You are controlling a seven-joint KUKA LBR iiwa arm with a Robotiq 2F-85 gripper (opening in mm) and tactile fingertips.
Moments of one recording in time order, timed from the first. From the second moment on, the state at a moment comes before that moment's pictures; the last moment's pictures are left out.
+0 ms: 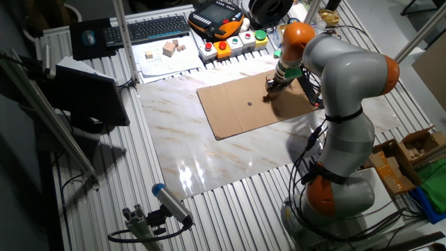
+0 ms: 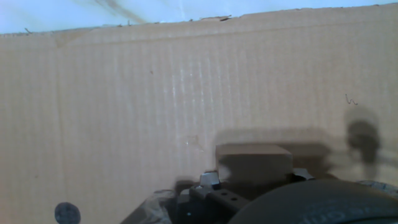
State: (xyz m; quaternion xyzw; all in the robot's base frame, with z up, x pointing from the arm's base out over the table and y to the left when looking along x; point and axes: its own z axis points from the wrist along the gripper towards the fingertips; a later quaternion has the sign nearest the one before) arm 0.601 -0.110 0.054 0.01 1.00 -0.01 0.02
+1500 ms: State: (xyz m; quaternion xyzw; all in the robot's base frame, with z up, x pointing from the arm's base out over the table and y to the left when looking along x) arm 0.599 -0.097 0.053 0.02 1.00 -0.01 0.02
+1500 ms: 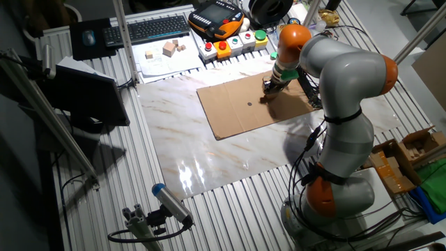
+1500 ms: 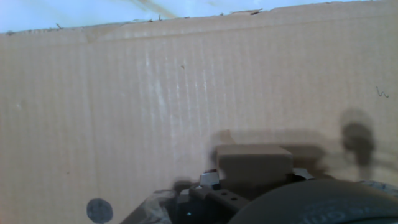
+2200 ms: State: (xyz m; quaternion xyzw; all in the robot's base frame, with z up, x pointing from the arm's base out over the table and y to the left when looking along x) arm 0.599 -0.097 0.053 0.01 1.00 -0.03 0.03
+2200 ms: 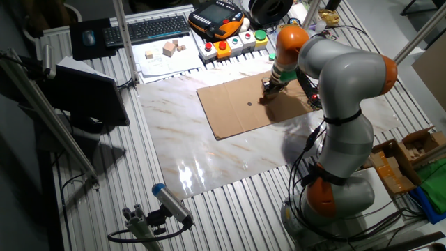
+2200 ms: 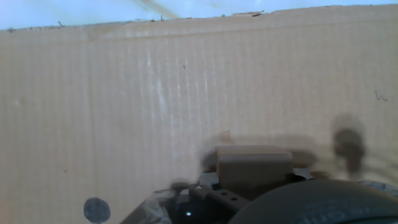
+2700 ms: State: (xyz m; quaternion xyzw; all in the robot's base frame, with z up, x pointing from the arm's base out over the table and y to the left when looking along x) arm 0.599 -0.097 0.053 0.01 1.00 -0.01 0.03
